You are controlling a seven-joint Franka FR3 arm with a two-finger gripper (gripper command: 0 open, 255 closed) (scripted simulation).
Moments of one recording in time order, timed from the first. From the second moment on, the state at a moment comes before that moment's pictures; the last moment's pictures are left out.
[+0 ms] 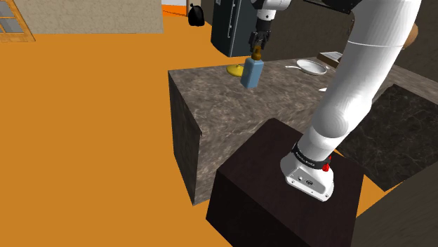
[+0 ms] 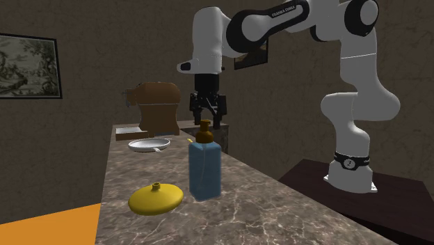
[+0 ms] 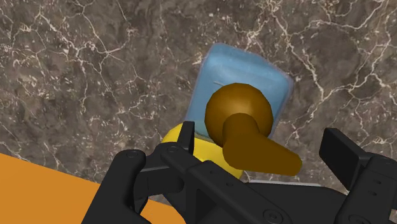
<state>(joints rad) -0.17 0.21 -0.46 -1.82 0.07 2.01 -0.50</state>
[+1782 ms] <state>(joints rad) -0.17 0.18 -0.47 -1.68 0.05 1.85 -0.49</state>
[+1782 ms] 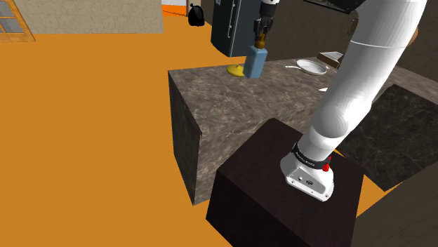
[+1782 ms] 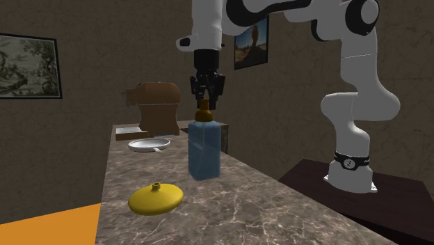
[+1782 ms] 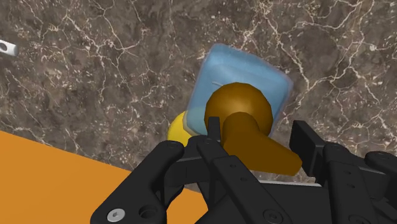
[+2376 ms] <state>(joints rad) -0.25 0.16 -0.52 -1.66 0.05 1.82 -0.63</state>
